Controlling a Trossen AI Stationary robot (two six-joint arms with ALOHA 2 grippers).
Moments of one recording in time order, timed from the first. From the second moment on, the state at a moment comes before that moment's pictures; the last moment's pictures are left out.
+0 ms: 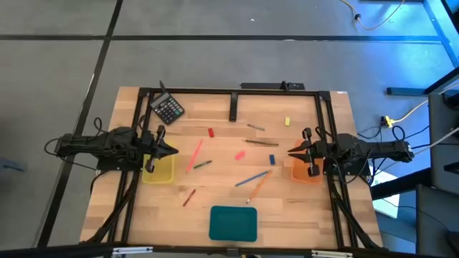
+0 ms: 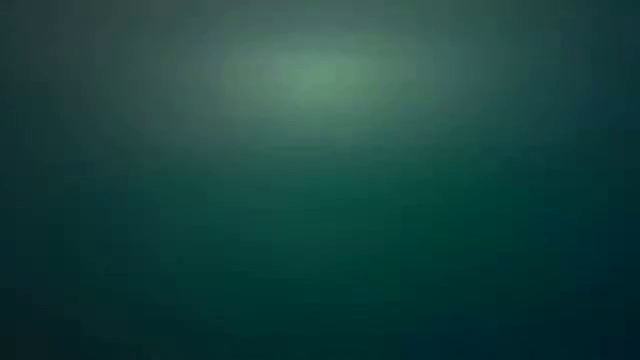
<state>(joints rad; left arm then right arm) -0.02 0.01 0.11 -0.13 0.08 -0.13 0.07 0.01 0.01 0.02 -0.02 -0.09</state>
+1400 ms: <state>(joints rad) -0.02 0.01 0.11 -0.12 -0.06 0.00 0.07 0.01 0.01 0.09 0.00 -0.16</state>
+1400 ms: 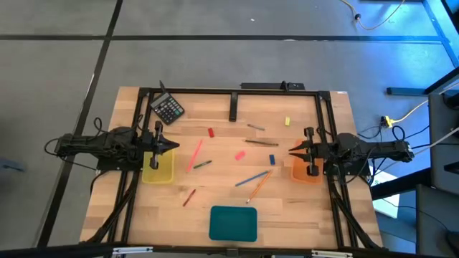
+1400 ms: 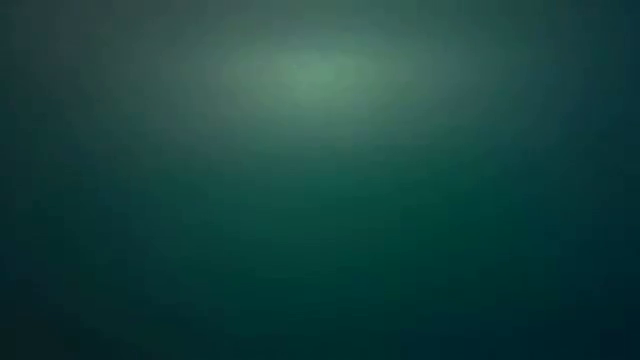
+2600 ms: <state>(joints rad) 0.29 0.48 0.18 0.36 -0.32 0.15 -0.06 0.28 0.01 0.53 0.48 0.22</state>
